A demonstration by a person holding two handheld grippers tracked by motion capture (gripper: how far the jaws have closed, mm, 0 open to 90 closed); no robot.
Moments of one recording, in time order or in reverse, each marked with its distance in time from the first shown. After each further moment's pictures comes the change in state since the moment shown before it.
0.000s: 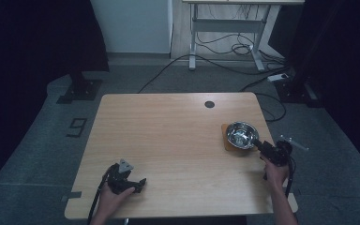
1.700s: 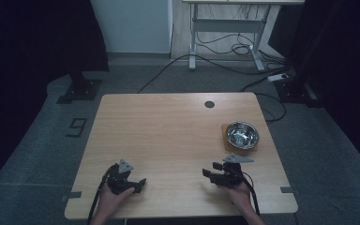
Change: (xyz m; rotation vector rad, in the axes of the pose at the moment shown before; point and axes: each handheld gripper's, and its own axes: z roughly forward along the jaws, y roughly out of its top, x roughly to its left) left arm 0.000 -0.001 -0.001 -0.002 0.001 0.003; right arm 0.142 -0.096 -0.002 0.294 0.378 -0.420
